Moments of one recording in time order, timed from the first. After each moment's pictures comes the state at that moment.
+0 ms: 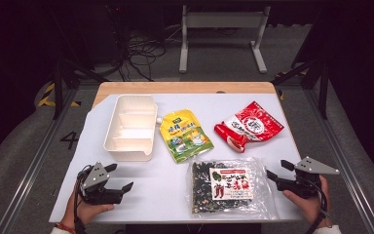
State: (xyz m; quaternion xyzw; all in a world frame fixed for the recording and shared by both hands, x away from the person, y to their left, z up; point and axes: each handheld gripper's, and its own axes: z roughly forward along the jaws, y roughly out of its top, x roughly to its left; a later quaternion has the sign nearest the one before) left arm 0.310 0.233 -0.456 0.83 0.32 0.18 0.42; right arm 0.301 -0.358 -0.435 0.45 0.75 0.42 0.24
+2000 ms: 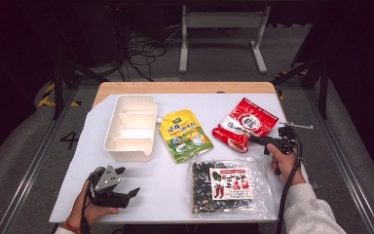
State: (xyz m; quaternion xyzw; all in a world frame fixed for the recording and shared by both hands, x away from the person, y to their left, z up) left arm 0.308 0.214 -0.463 0.86 0.28 0.17 0.39; right arm 0.440 -0.349 -0.452 0.60 0.65 0.46 0.05
